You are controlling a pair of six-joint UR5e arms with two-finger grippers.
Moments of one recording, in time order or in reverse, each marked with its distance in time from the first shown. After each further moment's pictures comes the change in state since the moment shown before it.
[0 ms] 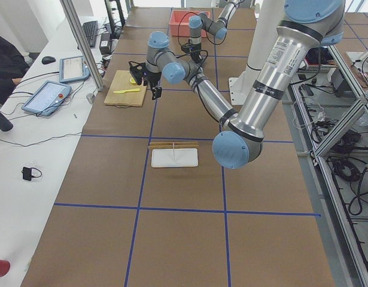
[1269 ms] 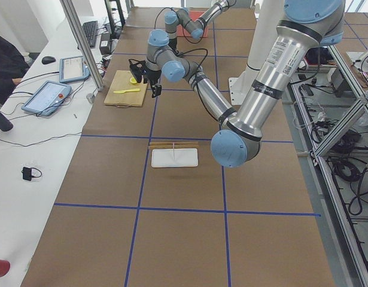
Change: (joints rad) left arm -0.001 -0.011 0.003 0.002 -0.005 -0.001; right arm 0.185 0.167 -0.255 -0.017 0.029 -0.250
